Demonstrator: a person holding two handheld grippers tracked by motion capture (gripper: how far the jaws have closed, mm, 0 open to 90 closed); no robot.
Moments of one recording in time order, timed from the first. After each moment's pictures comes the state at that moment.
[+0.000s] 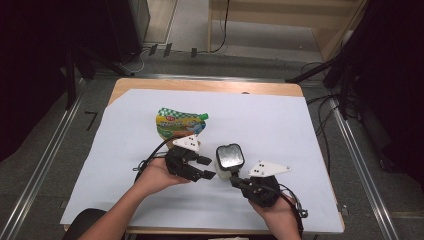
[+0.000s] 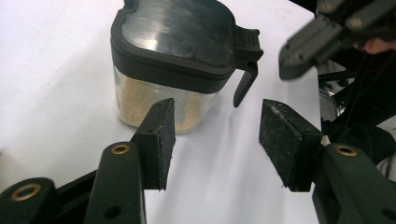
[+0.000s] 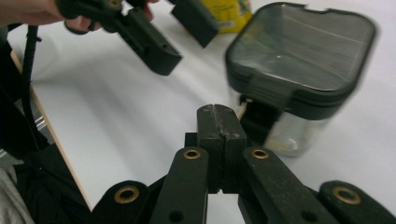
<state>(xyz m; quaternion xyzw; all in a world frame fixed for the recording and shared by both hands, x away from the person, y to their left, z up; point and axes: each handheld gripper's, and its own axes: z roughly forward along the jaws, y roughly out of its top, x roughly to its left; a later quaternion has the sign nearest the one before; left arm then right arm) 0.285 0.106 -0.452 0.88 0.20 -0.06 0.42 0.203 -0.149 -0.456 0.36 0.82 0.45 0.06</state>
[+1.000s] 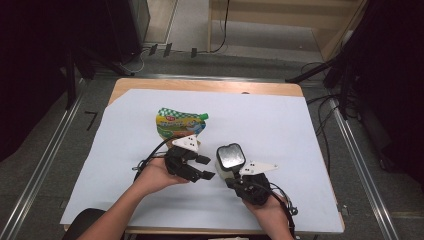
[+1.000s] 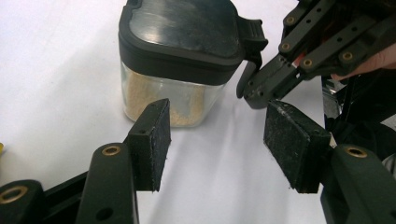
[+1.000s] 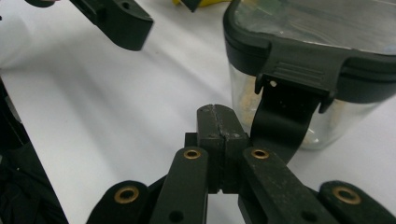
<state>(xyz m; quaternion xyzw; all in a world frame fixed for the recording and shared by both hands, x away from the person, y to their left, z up) 0.286 0.108 -0.453 0.89 0.20 -0.05 0.42 0.216 -0.139 -0.482 0.38 0.82 0.42 0.05</state>
